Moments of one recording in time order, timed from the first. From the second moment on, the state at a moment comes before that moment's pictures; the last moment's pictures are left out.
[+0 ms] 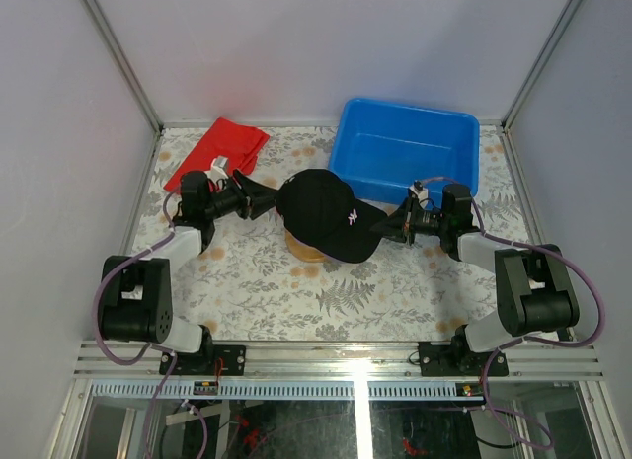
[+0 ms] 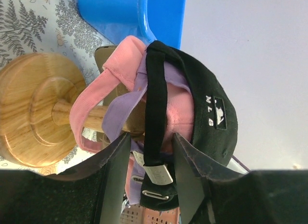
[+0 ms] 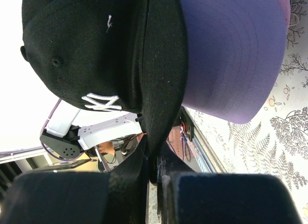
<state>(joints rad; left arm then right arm) -0.03 1.45 0.68 0.47 0.85 -1.24 0.12 1.51 0.59 0.42 -1.12 1.14</state>
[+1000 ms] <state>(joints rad) -0.03 1.51 0.63 0.57 0.84 -1.21 0.12 1.51 0.59 0.39 -1.12 1.11</state>
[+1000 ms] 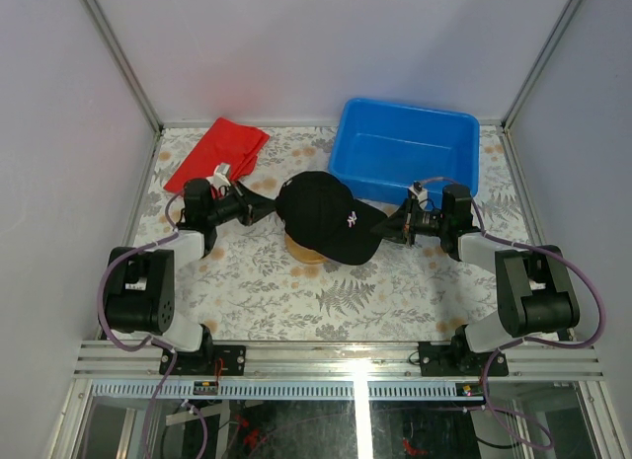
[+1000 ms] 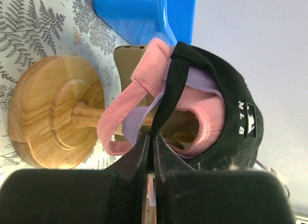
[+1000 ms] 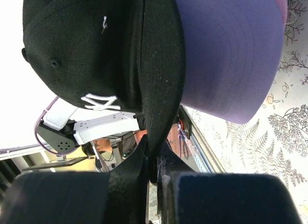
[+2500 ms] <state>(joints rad) -0.01 1.57 0.59 0.49 0.95 -1.05 -0.01 1.67 0.91 -0.21 -1.15 0.60</state>
